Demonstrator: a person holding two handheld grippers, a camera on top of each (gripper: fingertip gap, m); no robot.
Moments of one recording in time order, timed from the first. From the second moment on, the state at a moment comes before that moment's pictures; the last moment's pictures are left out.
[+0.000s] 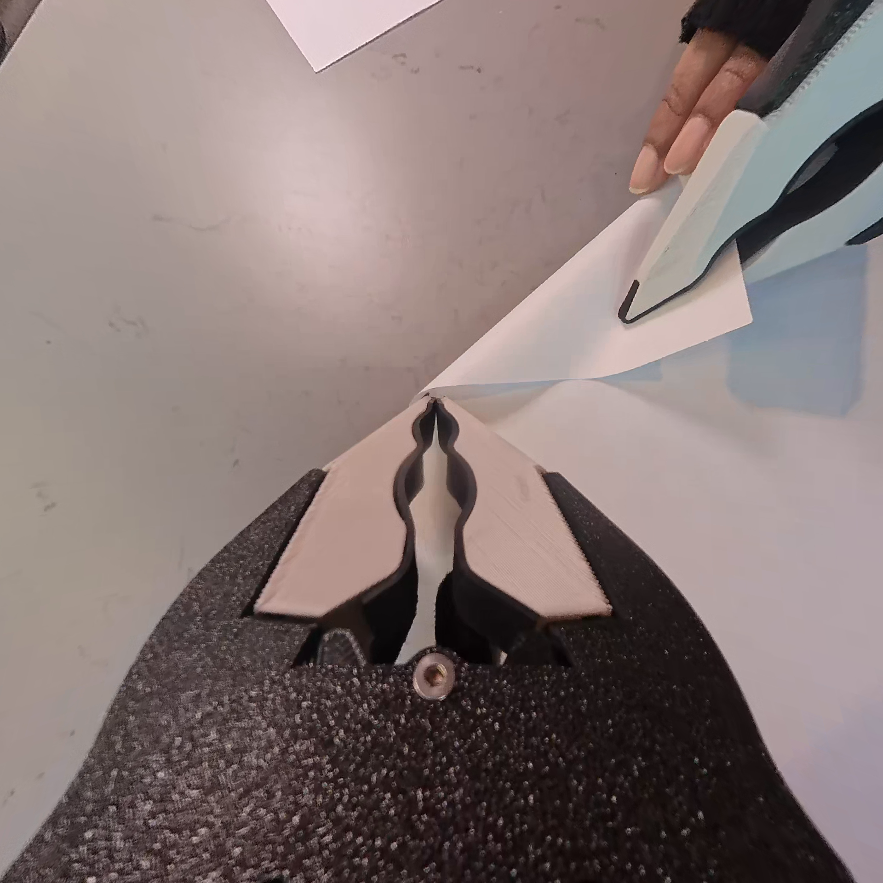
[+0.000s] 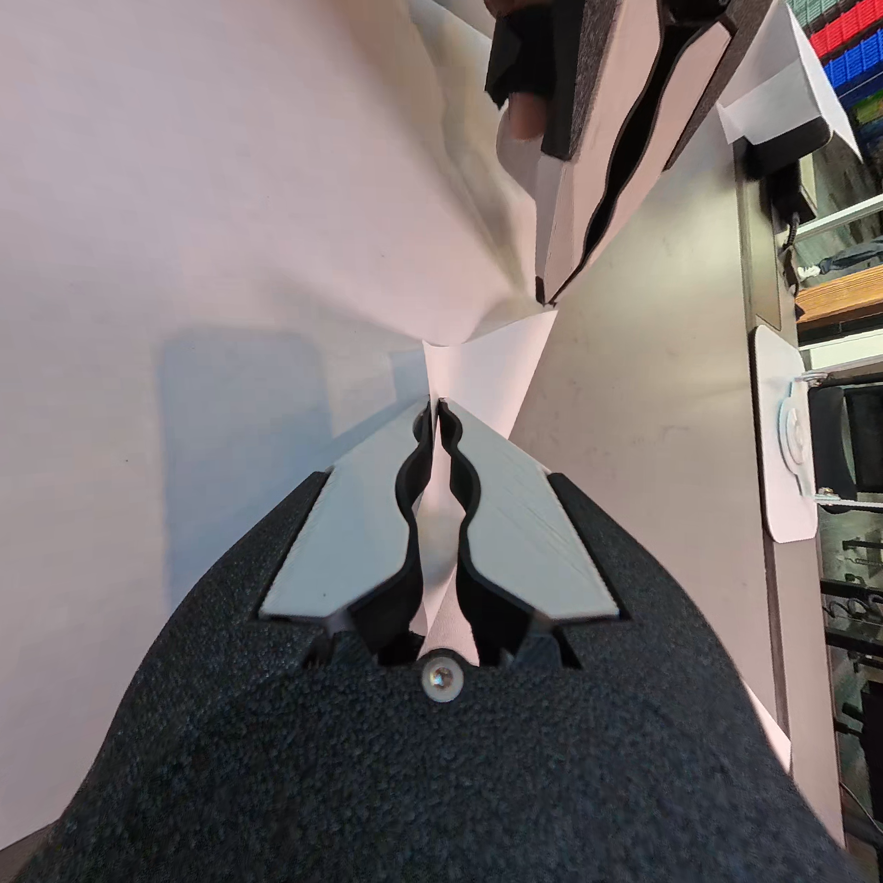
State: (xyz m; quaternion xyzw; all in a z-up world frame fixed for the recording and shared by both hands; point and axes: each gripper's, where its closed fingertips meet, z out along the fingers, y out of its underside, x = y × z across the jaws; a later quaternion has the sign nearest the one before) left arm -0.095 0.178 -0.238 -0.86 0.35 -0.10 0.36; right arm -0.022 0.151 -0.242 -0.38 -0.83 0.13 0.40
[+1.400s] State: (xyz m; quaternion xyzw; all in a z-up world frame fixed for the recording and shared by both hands) left arm -0.102 0.179 -0.245 -0.88 0.35 -0.12 0.29; right arm -0.032 0.174 -0.236 -0.51 -0.75 0.19 0.37
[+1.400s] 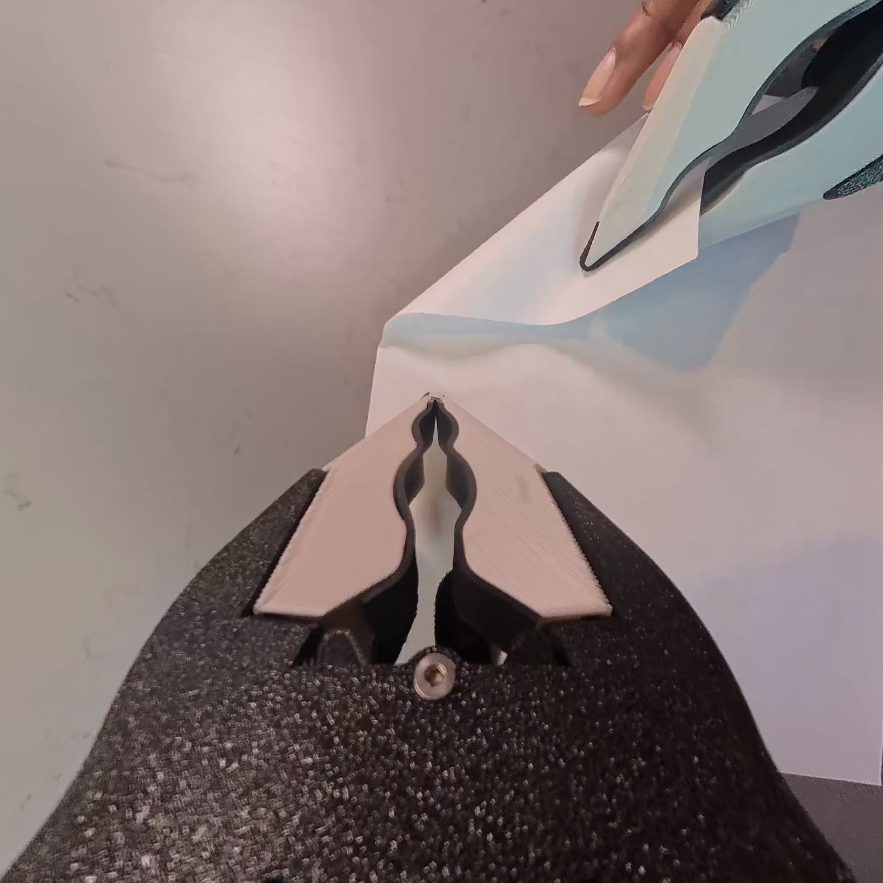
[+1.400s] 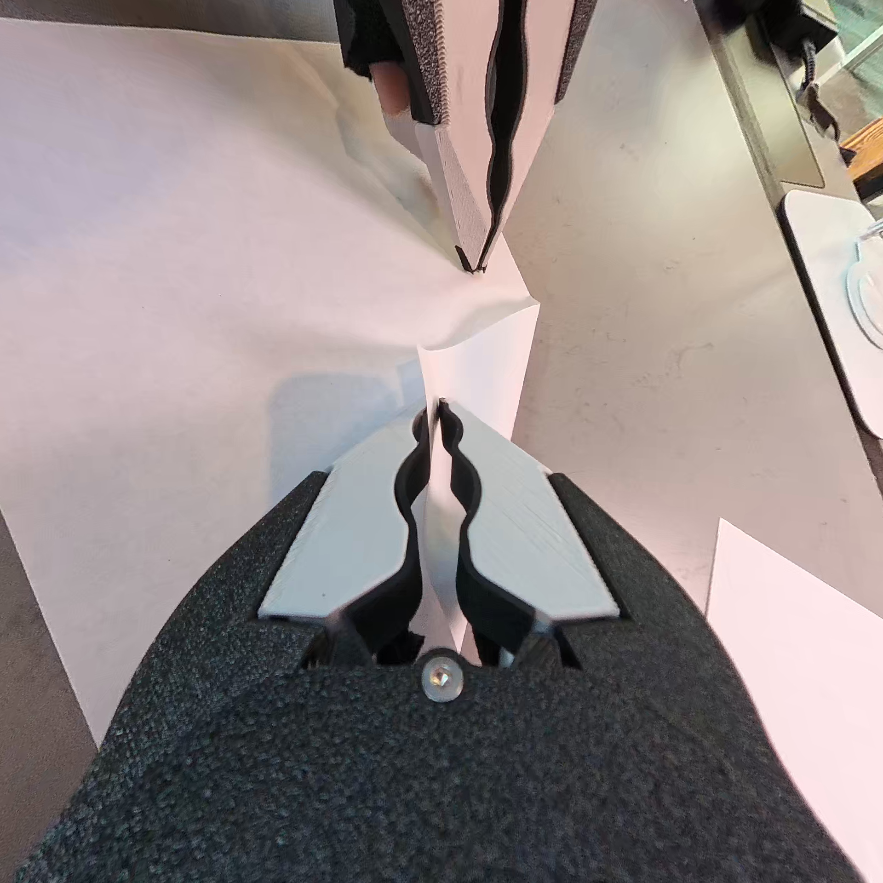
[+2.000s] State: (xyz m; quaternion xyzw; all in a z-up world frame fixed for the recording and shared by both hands) left arm -0.105 0.217 -0.241 -0.89 0.32 -0.14 0.28; right arm -0.032 0.171 -0.241 -0.50 -0.76 0.18 0.37
